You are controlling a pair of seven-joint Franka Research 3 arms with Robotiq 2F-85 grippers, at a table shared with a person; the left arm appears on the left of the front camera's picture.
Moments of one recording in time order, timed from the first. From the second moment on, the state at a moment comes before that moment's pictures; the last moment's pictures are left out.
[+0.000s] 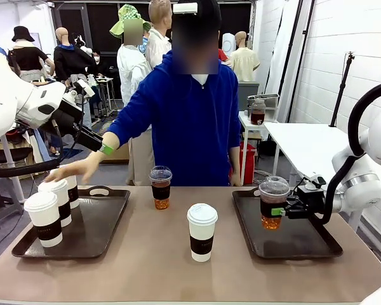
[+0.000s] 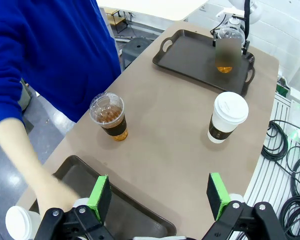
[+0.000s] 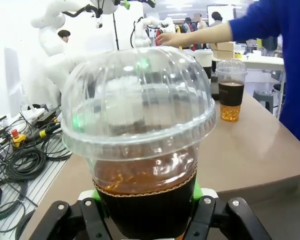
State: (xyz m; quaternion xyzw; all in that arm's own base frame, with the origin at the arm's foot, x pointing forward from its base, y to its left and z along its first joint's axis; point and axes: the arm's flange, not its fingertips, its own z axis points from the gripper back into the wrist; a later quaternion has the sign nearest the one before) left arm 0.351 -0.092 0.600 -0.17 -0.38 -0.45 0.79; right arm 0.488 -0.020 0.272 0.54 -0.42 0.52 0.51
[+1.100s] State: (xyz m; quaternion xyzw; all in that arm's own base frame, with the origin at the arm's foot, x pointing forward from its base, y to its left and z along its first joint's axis) left arm 0.351 -0.092 0.600 -0.17 -0.38 -0.45 0.79; right arm 0.483 -0.012 0.226 0.55 -0.40 0.51 0.52
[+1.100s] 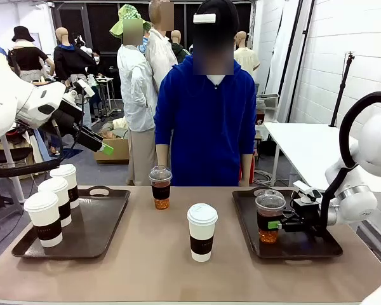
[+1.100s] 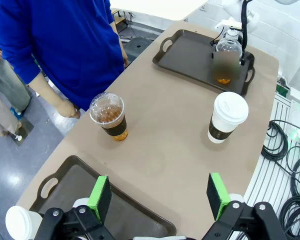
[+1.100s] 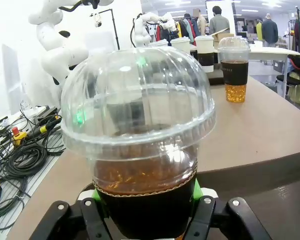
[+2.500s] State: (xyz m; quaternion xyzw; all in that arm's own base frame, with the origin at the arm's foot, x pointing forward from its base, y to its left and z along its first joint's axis) left arm 0.351 -0.092 0.600 -0.17 -0.38 -0.45 0.79; right arm 0.474 -0.045 0.234 0.54 -0.41 0.48 0.56
